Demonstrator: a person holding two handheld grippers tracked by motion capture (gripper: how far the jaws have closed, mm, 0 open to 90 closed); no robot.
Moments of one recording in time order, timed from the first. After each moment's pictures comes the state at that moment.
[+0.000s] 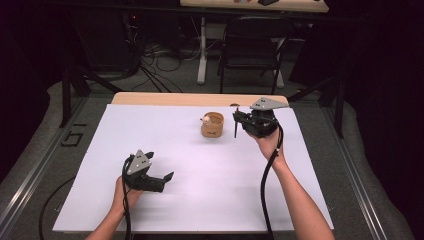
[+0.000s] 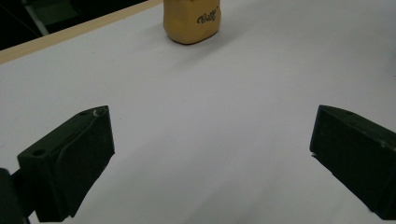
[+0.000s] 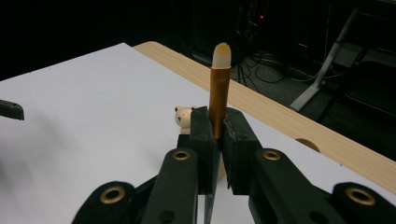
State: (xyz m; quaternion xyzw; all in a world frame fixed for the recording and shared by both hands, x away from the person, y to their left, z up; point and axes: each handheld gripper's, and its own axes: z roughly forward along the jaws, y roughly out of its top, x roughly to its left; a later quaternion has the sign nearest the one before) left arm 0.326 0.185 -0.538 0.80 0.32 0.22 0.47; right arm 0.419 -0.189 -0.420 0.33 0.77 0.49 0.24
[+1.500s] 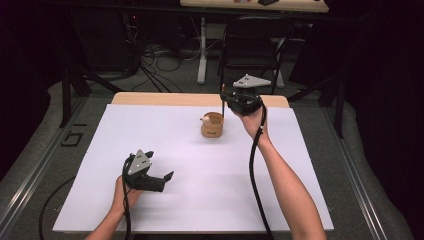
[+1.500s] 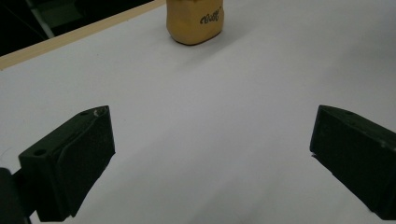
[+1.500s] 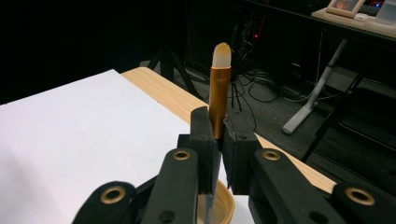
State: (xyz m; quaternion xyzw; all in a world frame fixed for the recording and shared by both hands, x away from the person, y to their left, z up) left arm 0.326 0.184 -0.538 0.80 0.32 0.22 0.46; right arm 0.469 -0.150 -0.393 0.32 0.76 0.50 0.27
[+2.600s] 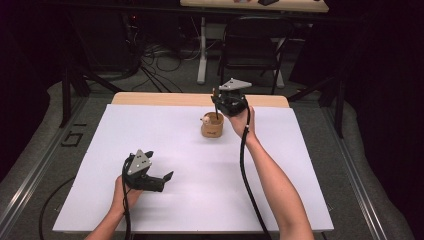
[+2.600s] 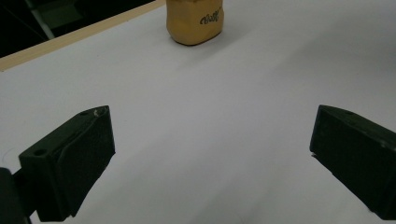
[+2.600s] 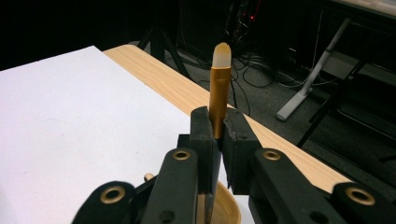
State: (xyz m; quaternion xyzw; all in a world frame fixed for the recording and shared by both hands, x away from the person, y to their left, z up) left arm 0.326 0.185 -0.537 0.80 0.32 0.22 0.46; right arm 0.498 -0.120 -0.428 0.33 0.77 0.47 0.27
